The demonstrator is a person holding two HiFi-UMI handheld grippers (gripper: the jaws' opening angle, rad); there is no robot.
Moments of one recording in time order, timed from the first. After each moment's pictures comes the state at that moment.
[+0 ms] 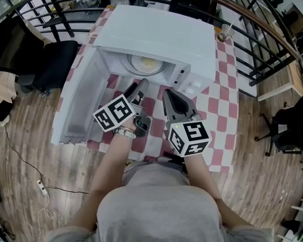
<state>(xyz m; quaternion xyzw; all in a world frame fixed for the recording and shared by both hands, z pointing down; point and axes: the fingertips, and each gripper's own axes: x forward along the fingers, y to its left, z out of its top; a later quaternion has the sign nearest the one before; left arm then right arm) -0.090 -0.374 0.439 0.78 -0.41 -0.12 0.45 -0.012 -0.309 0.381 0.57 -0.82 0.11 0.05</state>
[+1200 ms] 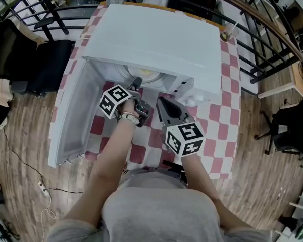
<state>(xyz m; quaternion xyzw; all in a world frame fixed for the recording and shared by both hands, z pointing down) -0.090 -0.460 0.574 0.60 -0.47 -0.12 0.64 -0.014 -0.357 0.451 0.53 -0.82 0.19 0.07</state>
